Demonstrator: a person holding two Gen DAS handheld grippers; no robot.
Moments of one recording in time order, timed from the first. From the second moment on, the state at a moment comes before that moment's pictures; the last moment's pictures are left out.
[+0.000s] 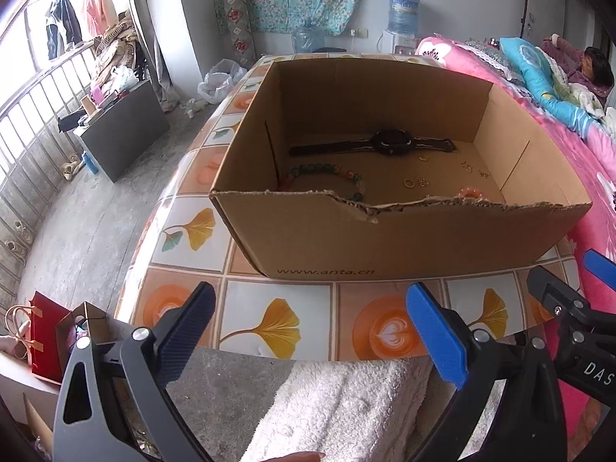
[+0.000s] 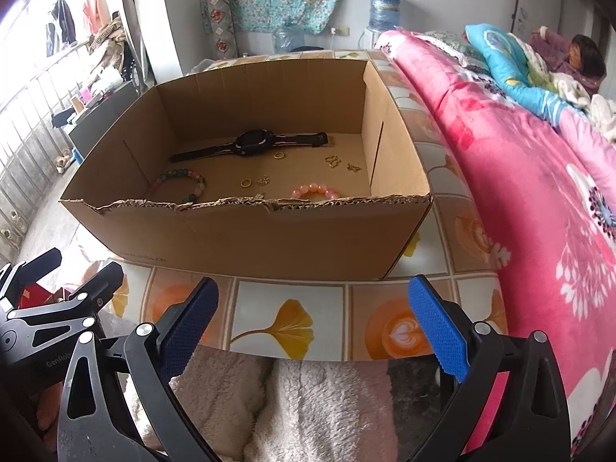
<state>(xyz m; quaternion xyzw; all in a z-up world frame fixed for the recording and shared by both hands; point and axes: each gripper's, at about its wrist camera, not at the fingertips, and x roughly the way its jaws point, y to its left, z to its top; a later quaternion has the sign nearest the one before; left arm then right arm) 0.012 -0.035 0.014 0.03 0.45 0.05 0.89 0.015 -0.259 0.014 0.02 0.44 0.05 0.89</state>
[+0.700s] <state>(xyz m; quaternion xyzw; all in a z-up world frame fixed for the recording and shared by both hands) 0.025 -0.037 0.009 0.04 0.47 0.05 0.88 0.025 -0.260 0.013 0.03 0.46 0.04 0.89</state>
